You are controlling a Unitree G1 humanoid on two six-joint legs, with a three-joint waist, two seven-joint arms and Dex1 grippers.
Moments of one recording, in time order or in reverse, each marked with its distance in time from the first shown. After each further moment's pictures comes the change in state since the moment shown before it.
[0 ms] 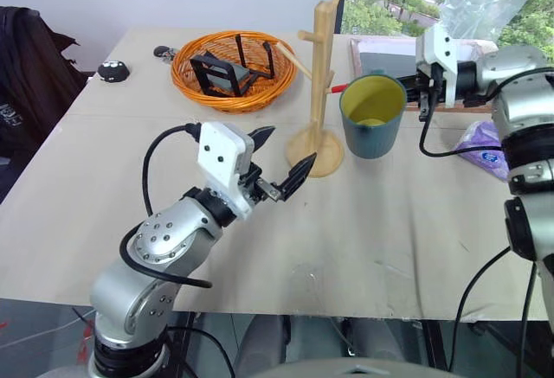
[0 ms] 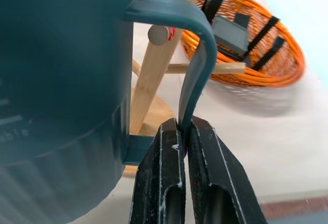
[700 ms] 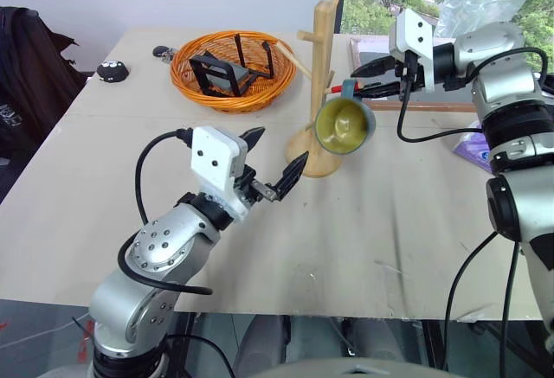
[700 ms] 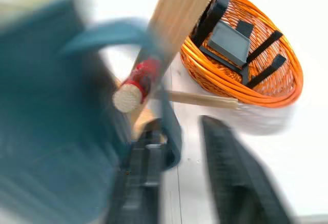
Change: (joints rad) left arm 0.040 -0.006 0.000 -0.011 0.039 -0.040 0.012; right arm -0.127 0.076 -0.002 0.124 -0.115 -0.066 -0.038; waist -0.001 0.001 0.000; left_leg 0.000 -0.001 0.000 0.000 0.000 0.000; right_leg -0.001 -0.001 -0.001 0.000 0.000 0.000
